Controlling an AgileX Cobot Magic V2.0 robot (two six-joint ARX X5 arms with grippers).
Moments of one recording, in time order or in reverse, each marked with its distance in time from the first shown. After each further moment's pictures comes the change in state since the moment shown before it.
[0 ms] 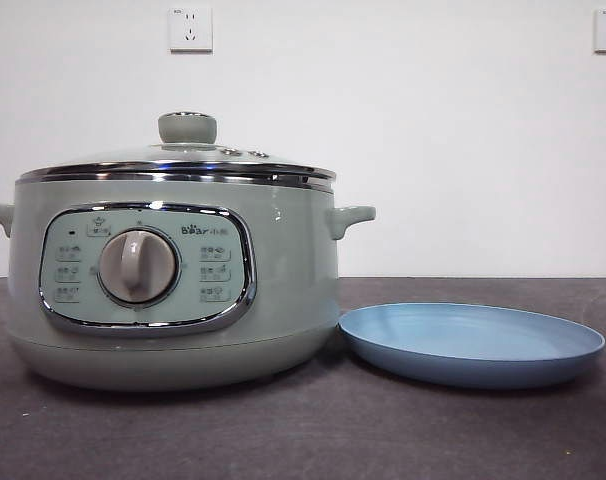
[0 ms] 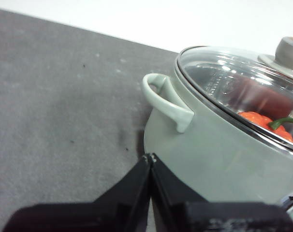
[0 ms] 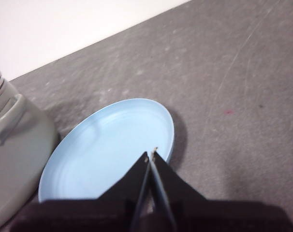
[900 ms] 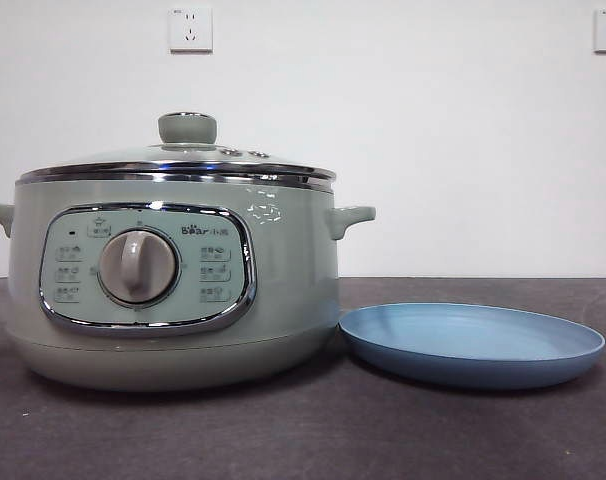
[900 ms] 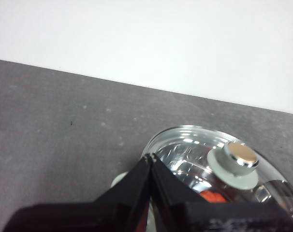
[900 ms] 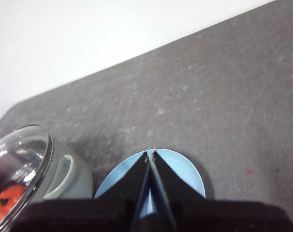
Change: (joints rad) left arm 0.000 0.428 0.531 -0.080 0.021 0.024; right arm 0.000 0.448 0.510 -0.091 -0.012 -0.019
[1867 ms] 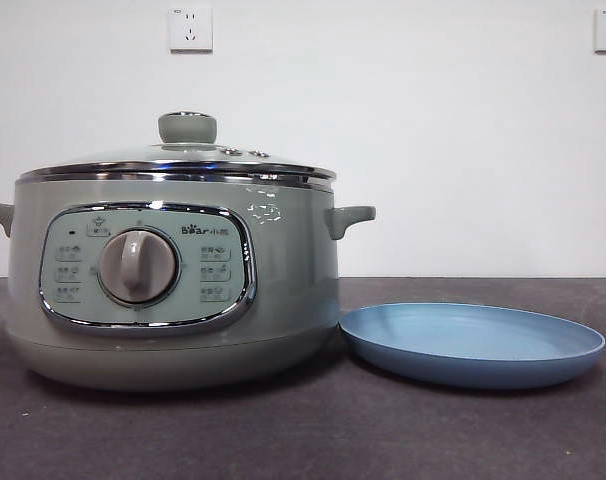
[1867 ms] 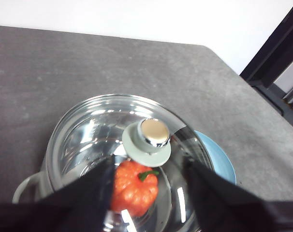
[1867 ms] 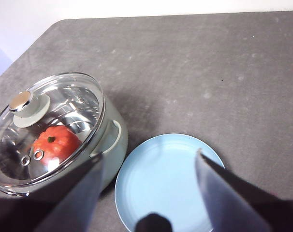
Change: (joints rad) left arm -0.015 0.362 0.333 -0.212 0.394 0.119; right arm 0.000 0.343 0.457 -0.327 -0.251 -0.319
